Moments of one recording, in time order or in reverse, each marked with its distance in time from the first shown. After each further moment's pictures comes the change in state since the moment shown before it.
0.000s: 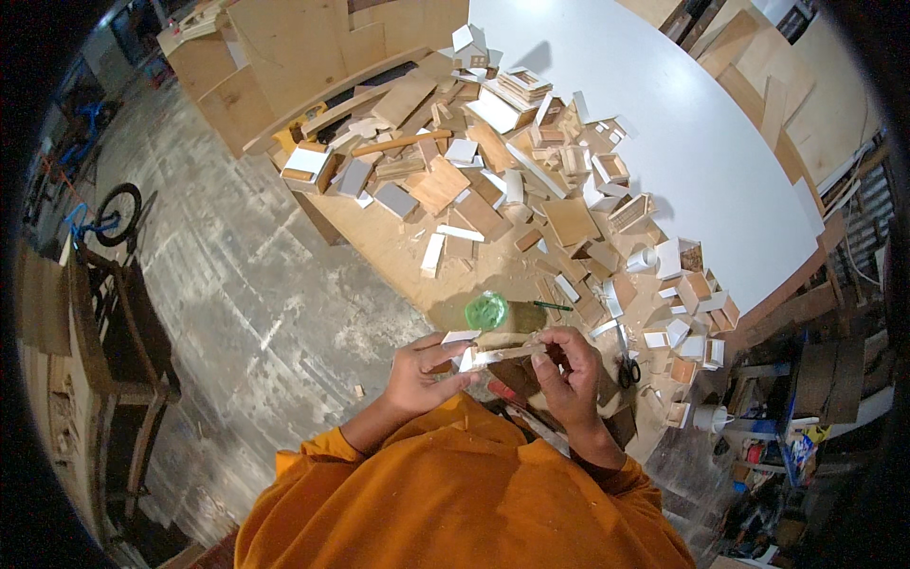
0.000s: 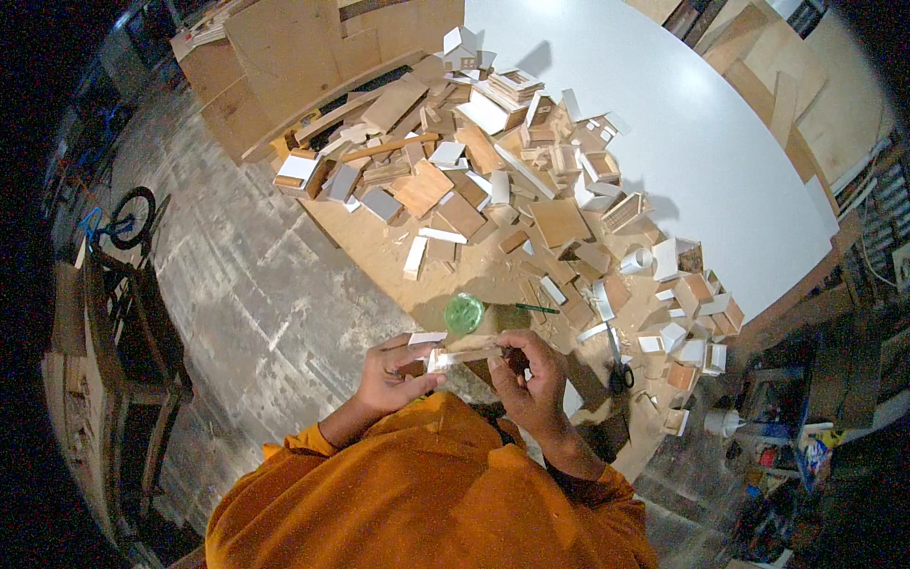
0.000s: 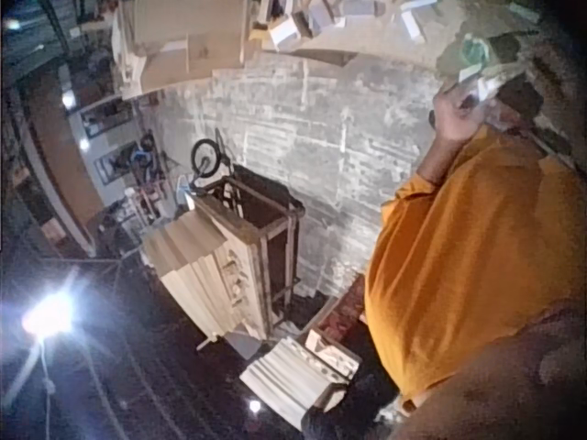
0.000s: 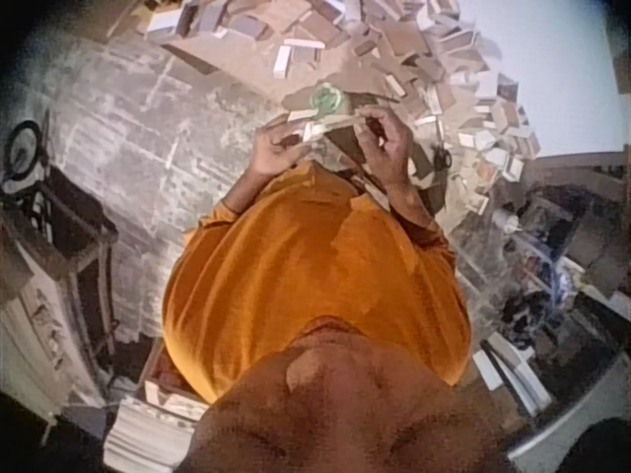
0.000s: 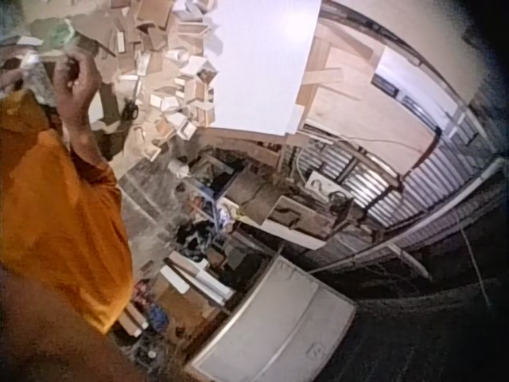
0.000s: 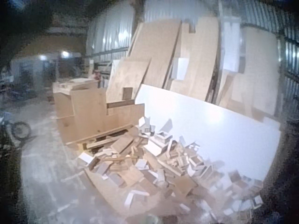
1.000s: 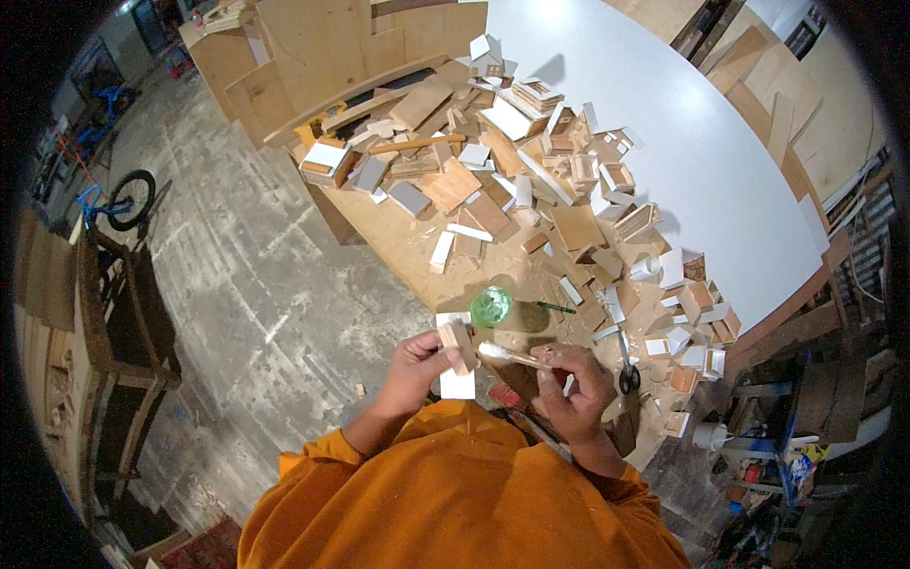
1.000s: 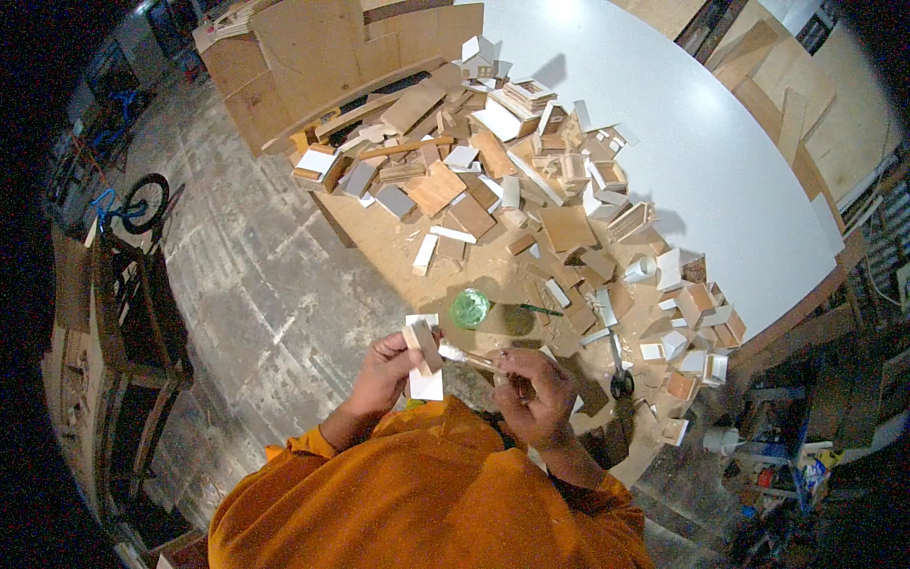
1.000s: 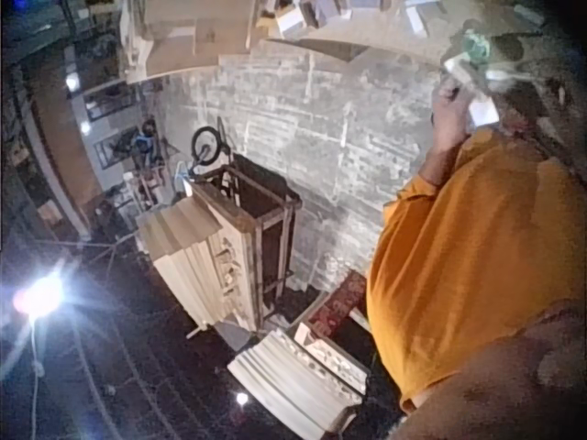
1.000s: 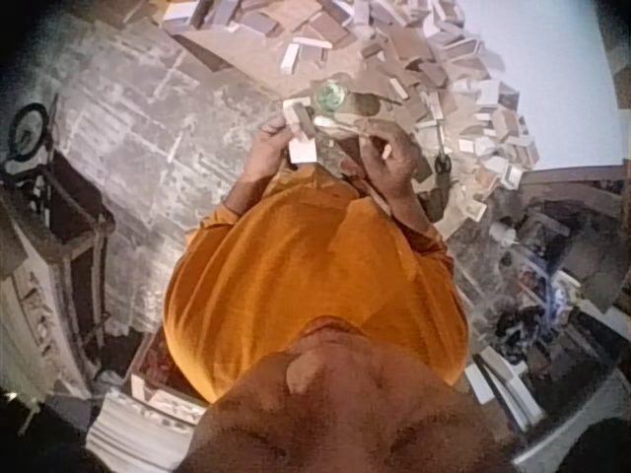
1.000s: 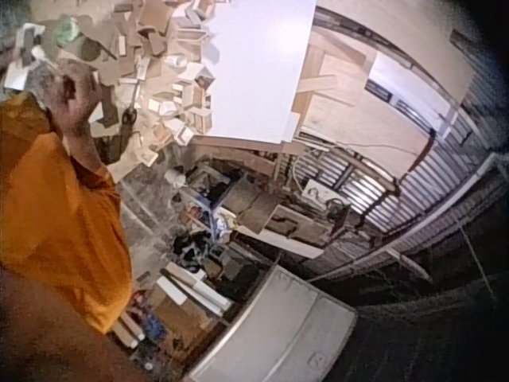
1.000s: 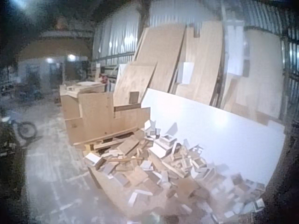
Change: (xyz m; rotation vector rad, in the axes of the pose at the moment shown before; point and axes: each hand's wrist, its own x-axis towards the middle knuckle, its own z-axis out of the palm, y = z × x) left_hand -0.023 0.004 0.007 -0.738 0.103 -0.560; right_hand -0.018 -0.019 -0.013 -0.192 -0.047 -0.290
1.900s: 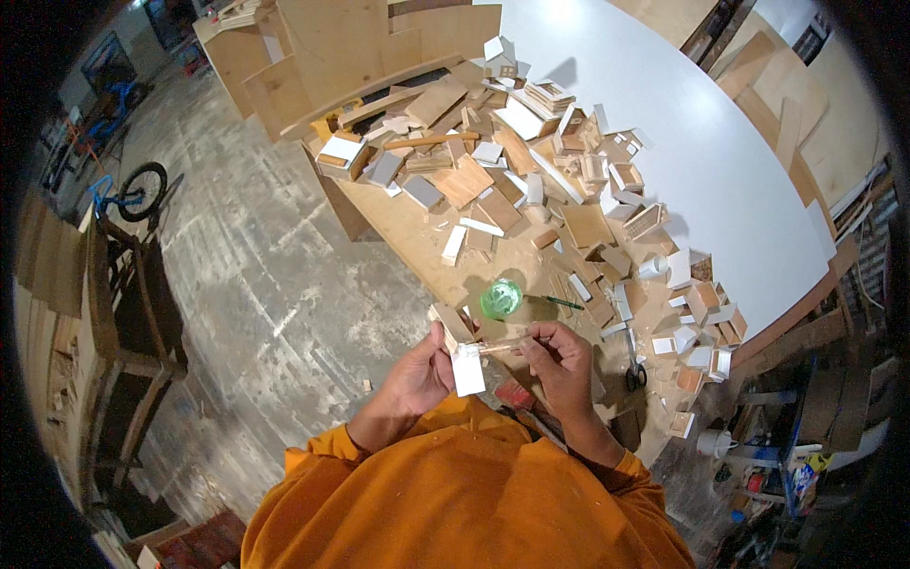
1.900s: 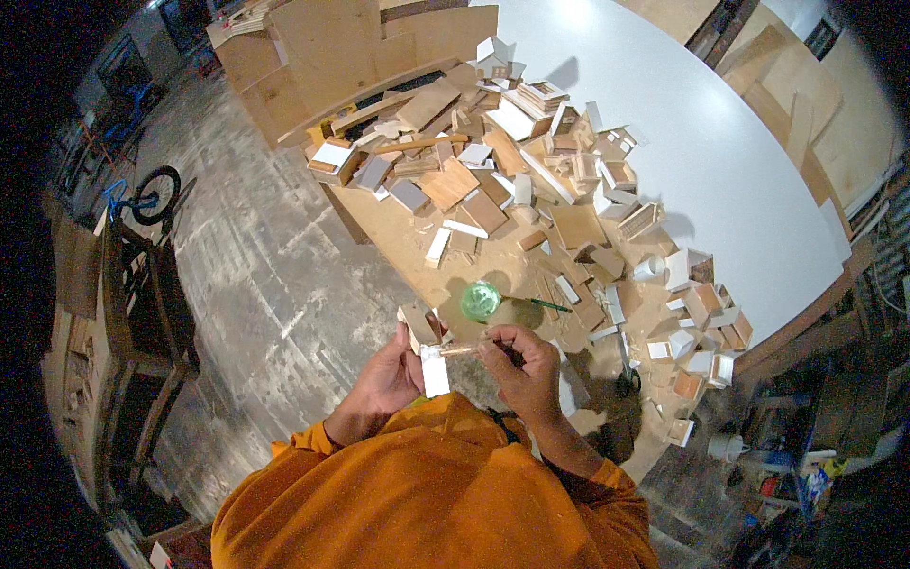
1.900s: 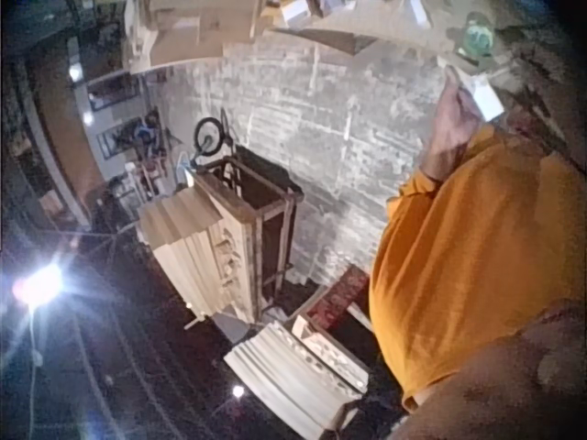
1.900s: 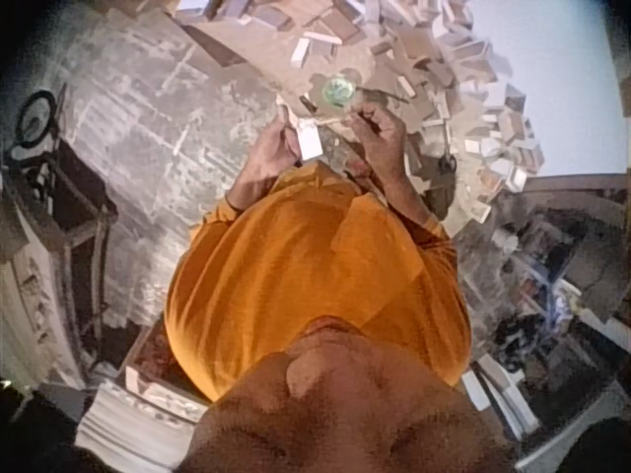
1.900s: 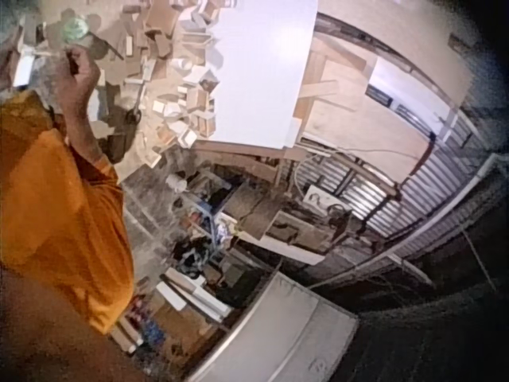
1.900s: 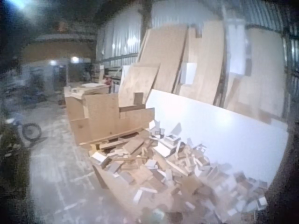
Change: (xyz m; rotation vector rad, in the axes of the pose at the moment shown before) left_hand -0.011 0.002 0.007 -0.581 -0.010 -0.232; right_hand 0.003 0.007 0.031 0.445 -0.016 0.518
